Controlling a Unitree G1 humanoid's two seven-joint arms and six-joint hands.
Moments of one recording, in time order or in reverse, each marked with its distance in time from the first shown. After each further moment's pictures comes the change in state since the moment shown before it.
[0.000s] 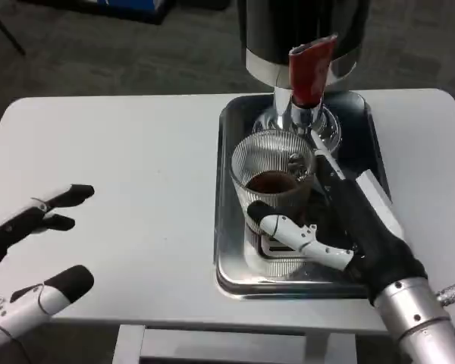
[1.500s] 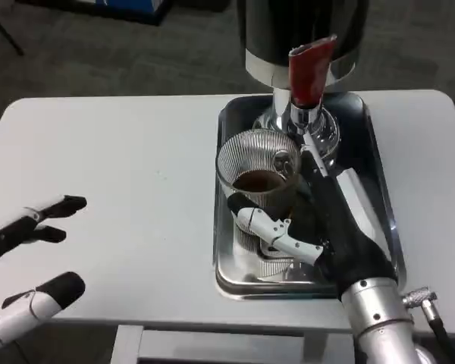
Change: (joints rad) left arm 0.023 0.018 0.019 0.018 -0.003 0.001 -0.018; right arm -0.031 0.118 0.068 0.036 -0.148 0.067 -0.143
